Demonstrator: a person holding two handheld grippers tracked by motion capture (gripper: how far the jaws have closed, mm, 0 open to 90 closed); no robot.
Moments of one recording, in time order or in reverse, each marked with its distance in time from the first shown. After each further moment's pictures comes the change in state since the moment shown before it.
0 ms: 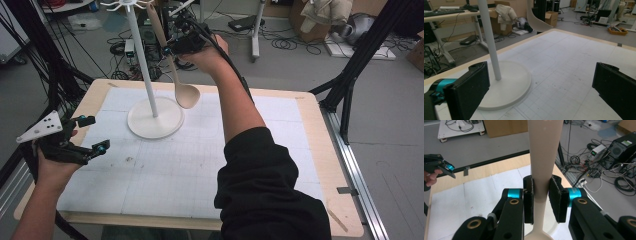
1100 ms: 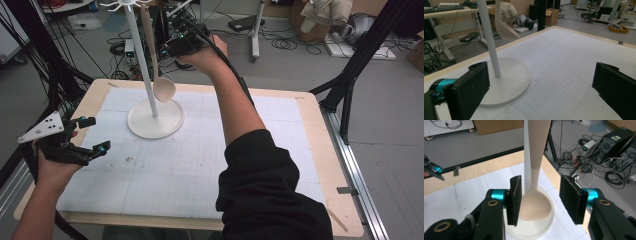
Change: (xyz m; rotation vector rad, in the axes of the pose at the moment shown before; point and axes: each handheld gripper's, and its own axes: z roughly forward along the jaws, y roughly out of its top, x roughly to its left) left arm -0.003 0.000 0.002 0.026 0.002 -0.003; right arm 0.005 -0.001 -0.002 0.025 -0.081 0.010
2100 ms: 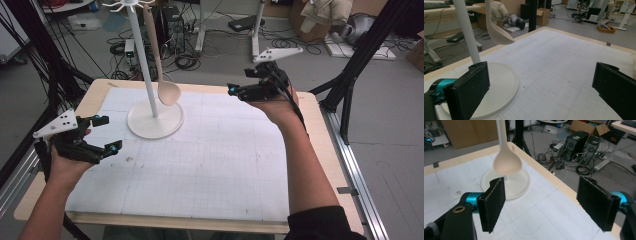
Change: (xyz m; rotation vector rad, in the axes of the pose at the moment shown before) left arm -0.011 0.010 0.023 0.004 -0.071 -0.016; right arm 0.002 -0.162 -0.123 -0.146 -0.195 0.130
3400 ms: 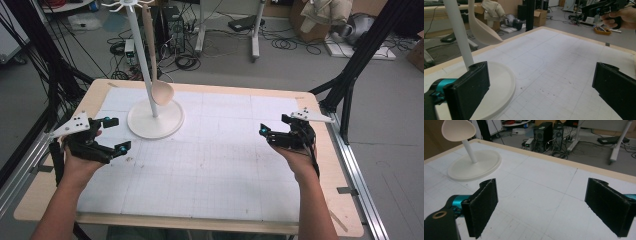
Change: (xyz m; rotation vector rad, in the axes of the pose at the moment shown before) left arm 0.005 -0.017 0.022 -0.013 -0.022 -0.016; right arm -0.012 -0.154 -0.031 -0.071 -0.214 0.260
